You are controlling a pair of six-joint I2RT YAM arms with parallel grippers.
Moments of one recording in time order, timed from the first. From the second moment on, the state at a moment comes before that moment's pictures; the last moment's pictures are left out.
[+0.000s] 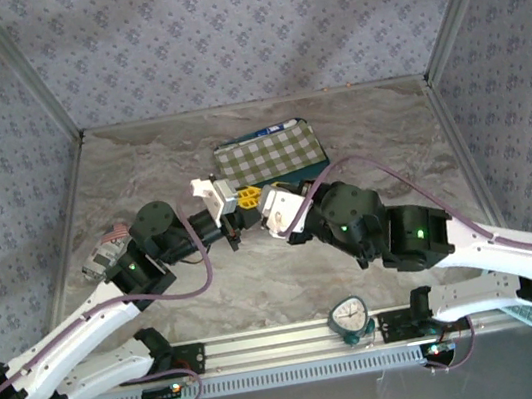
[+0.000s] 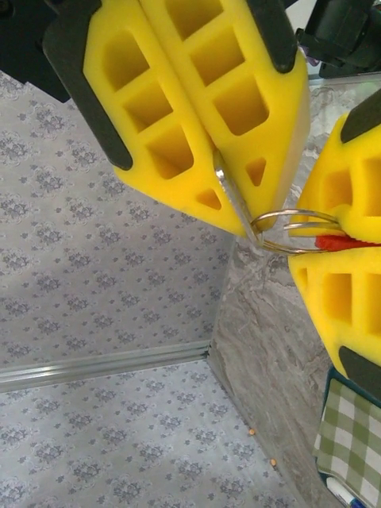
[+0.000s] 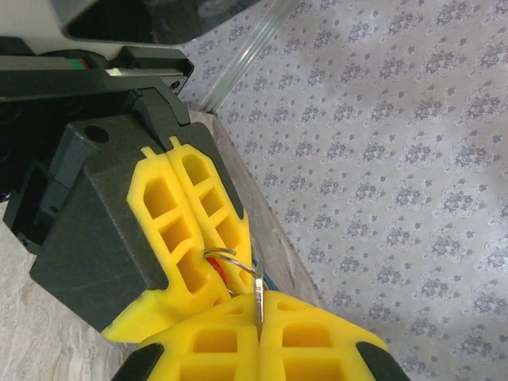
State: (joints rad) left arm -0.89 0.91 0.85 0.11 0.31 -0.03; right arm 1.29 1.05 1.25 -0.45 0.54 -0.56
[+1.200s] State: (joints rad) left arm -0.88 0.88 0.85 0.01 0.35 -0.03; right arm 1.39 1.08 1.26 -0.55 0.60 -0.66
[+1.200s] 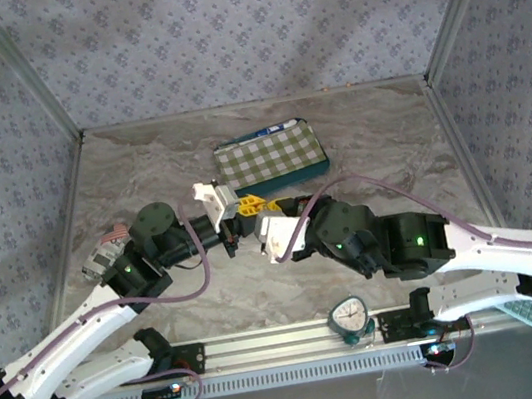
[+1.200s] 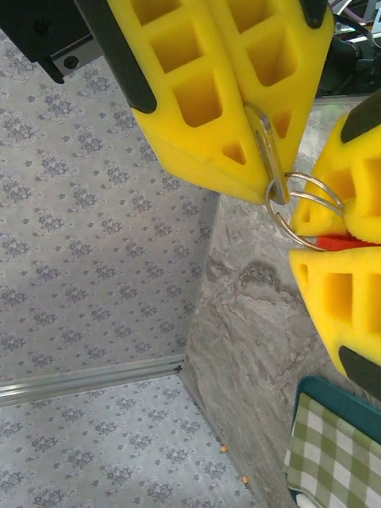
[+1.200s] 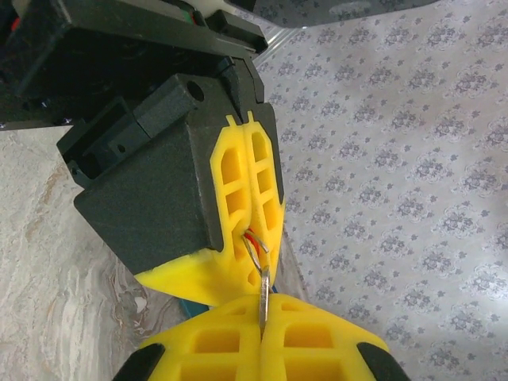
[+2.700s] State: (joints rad) left arm -0.86 0.88 0.80 -0.24 0.30 -0.05; right arm 1.45 1.19 1.06 -0.35 0.79 -0.82
